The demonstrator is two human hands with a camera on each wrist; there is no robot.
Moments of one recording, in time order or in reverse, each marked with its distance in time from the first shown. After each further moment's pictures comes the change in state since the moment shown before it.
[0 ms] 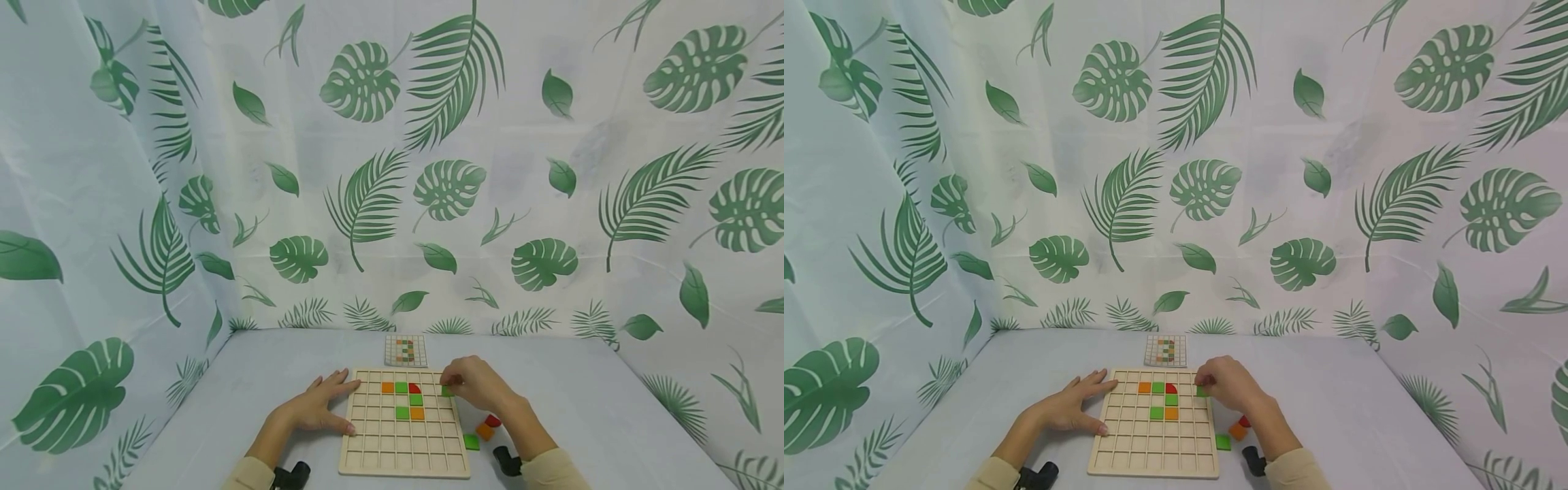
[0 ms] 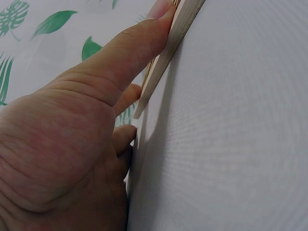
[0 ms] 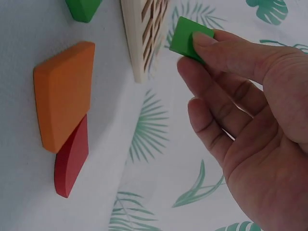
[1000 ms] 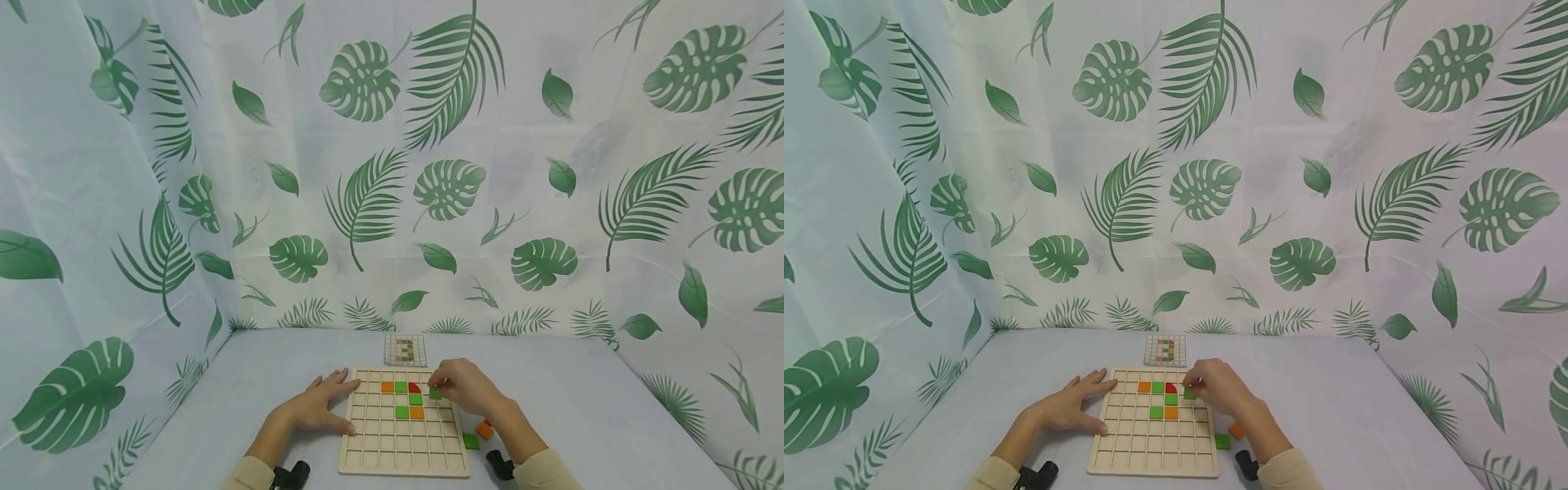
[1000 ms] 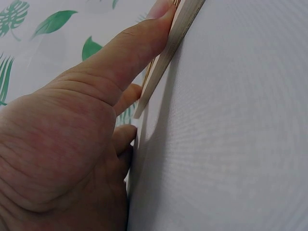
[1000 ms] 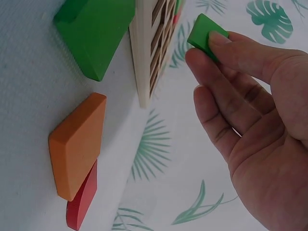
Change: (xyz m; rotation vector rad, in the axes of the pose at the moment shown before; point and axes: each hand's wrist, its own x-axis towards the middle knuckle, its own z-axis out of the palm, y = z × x) left_hand 0.000 -0.002 0.000 0.005 -0.002 0.014; right_hand 0.006 -0.013 0.014 0.007 -0.015 -0.038
